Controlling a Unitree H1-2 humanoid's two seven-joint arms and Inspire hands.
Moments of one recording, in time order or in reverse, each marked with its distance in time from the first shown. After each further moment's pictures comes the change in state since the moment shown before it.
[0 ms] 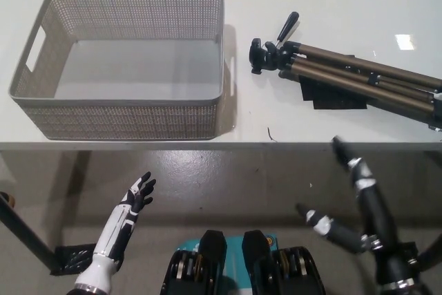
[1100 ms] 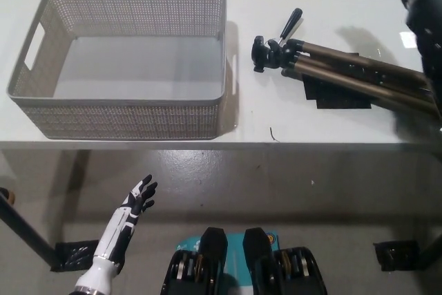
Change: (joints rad) left_arm 0.001 -0.001 0.001 0.007 -0.019 0.000 -0.018; right_arm -1.042 -0.289 0.180 0.624 -0.277 0.458 0.214
